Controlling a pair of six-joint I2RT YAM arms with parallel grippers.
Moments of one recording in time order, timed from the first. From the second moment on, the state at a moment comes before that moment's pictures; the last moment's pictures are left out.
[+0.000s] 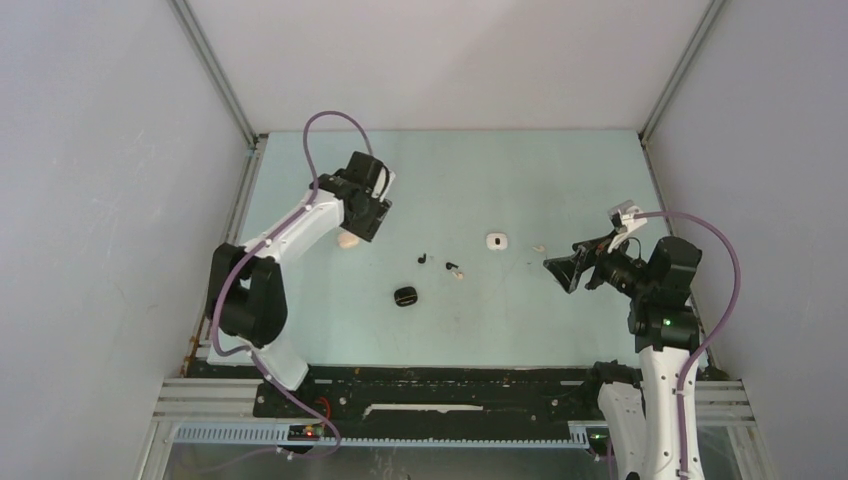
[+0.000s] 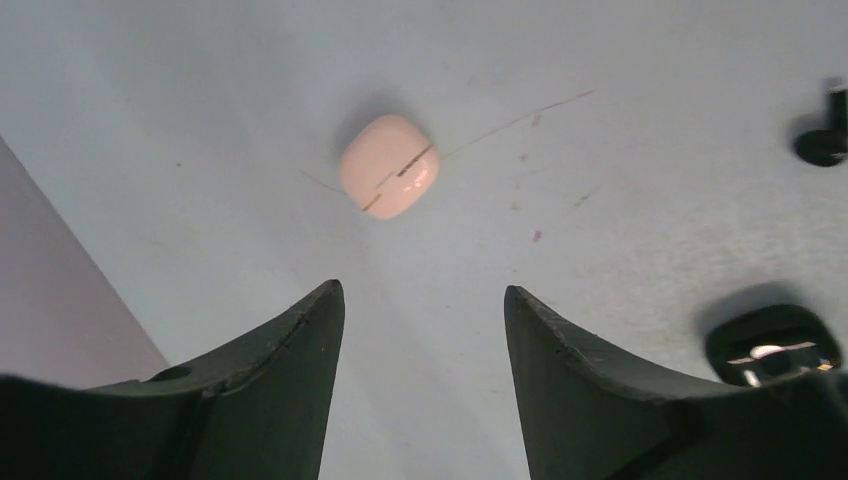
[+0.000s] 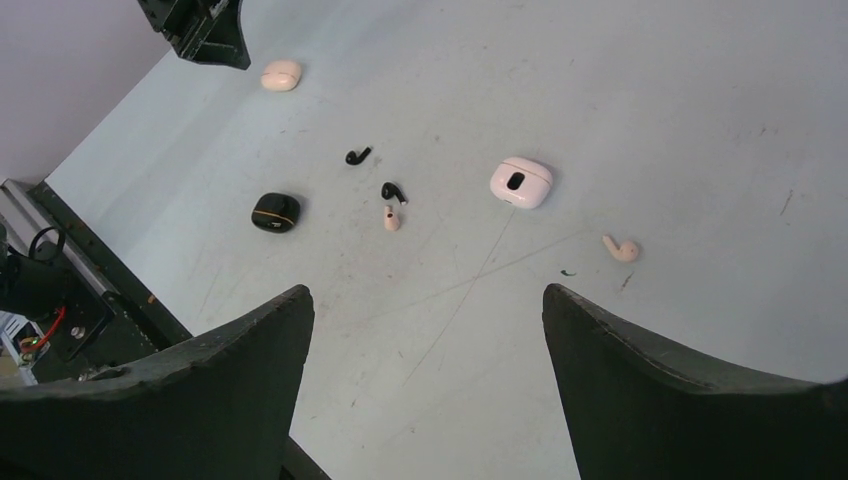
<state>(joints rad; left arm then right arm) -0.43 1.67 1.35 -0.78 -0.27 0.10 -0.19 0.61 0.67 -0.42 -0.86 0.02</state>
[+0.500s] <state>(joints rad) -0.30 1.92 1.37 -0.78 -0.09 0.49 -0.10 0.66 0.67 -0.43 -0.85 0.01</state>
